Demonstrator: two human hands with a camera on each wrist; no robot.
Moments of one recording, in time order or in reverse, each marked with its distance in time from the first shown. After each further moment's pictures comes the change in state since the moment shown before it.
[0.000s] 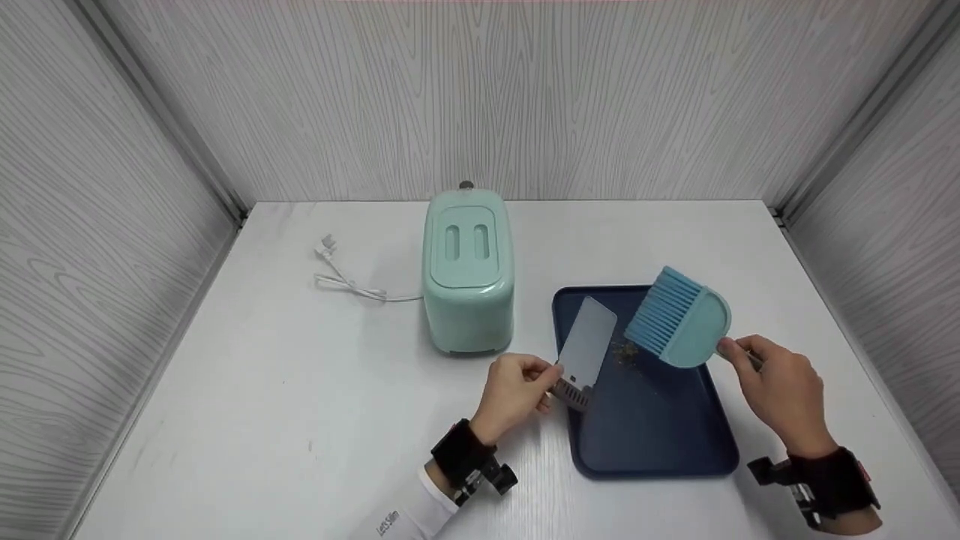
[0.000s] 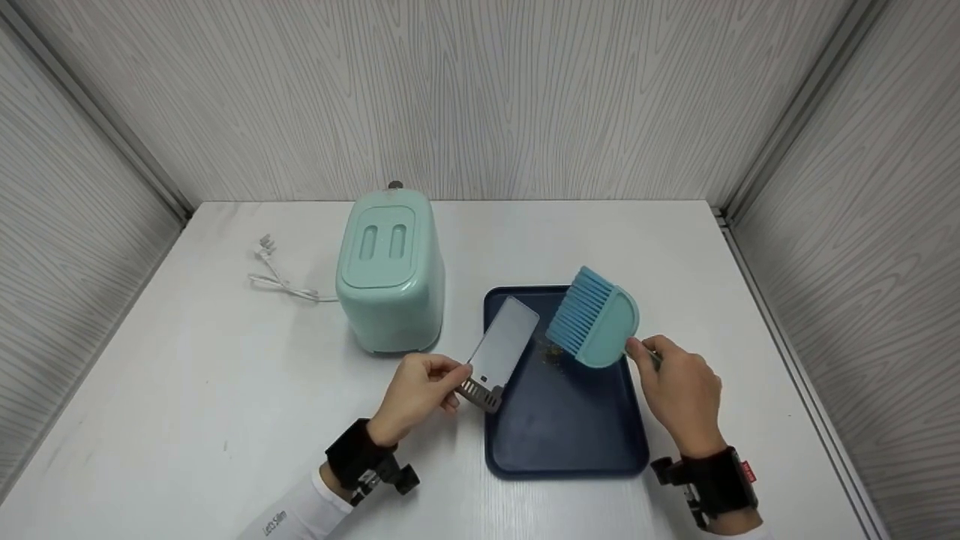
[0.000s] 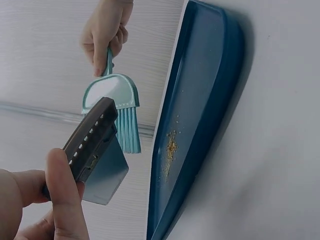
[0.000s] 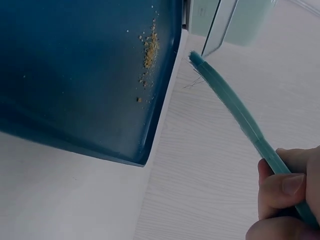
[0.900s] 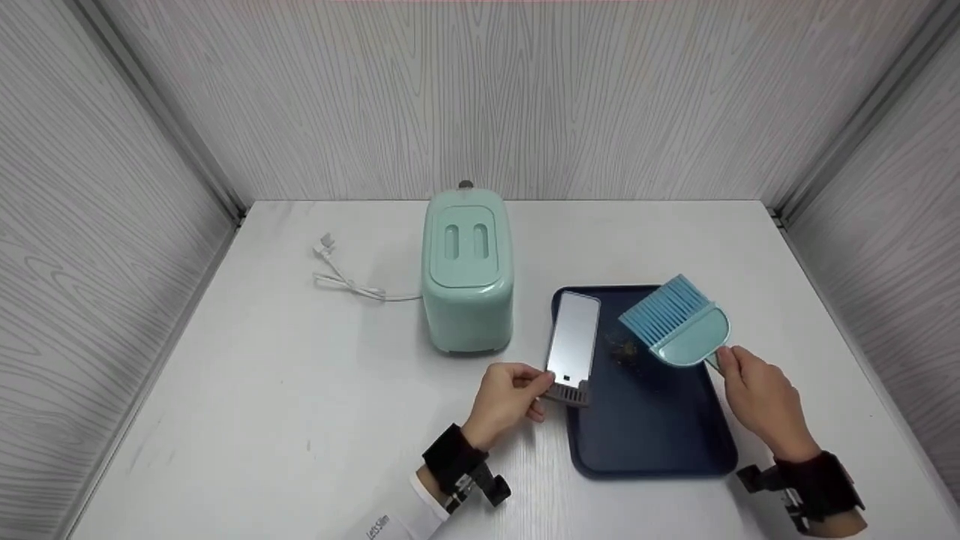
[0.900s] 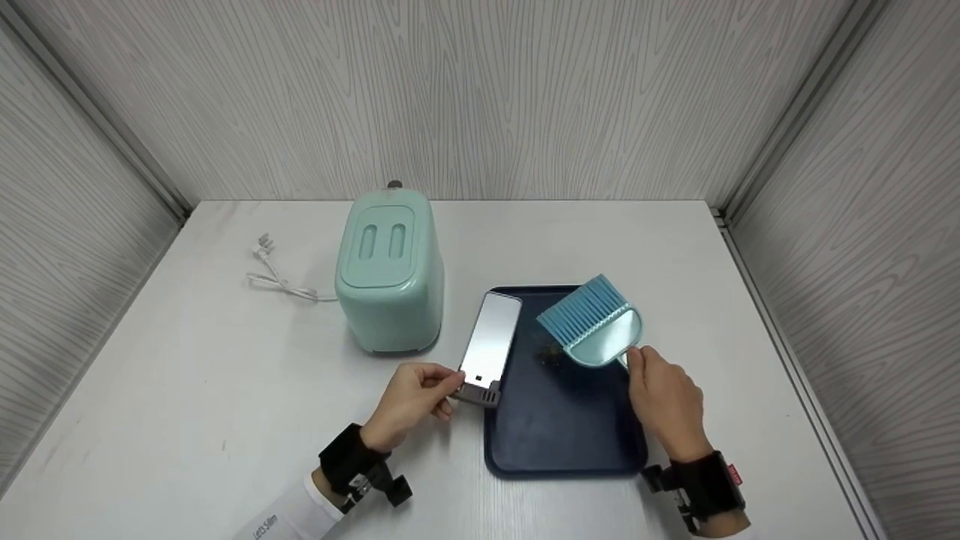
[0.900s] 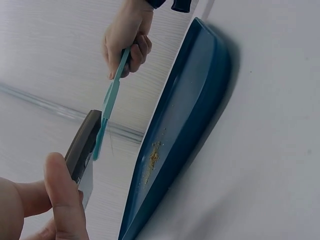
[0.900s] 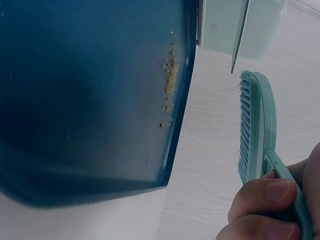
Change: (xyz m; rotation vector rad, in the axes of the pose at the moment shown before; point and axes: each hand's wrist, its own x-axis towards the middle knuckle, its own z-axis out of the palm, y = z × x) left_hand -0.018 0.017 -0.012 -0.175 -0.060 -0.150; right_hand -0.005 0.007 0.015 0.001 -0.210 0.073
